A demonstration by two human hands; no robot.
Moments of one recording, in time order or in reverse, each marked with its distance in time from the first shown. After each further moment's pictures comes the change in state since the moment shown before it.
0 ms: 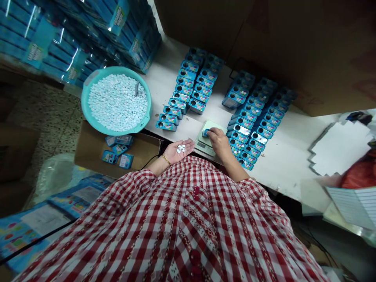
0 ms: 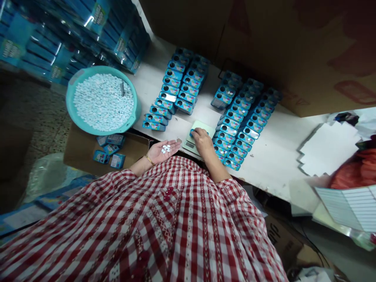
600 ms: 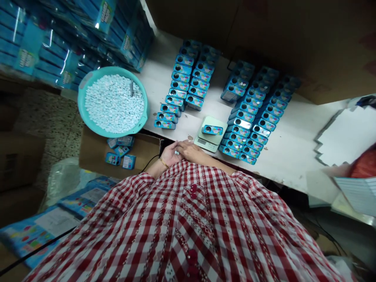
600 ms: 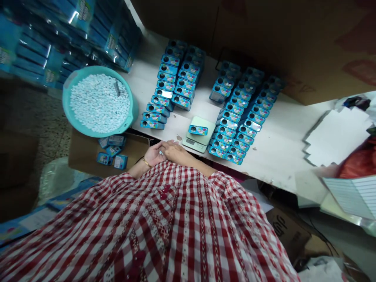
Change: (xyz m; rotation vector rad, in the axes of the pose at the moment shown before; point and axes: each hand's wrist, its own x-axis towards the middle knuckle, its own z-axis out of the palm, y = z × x) left_hand -0.013 0.000 -0.004 0.001 0.066 -0.028; right_hand 0.004 -0.096 0.047 0.085 -0.307 -0.459
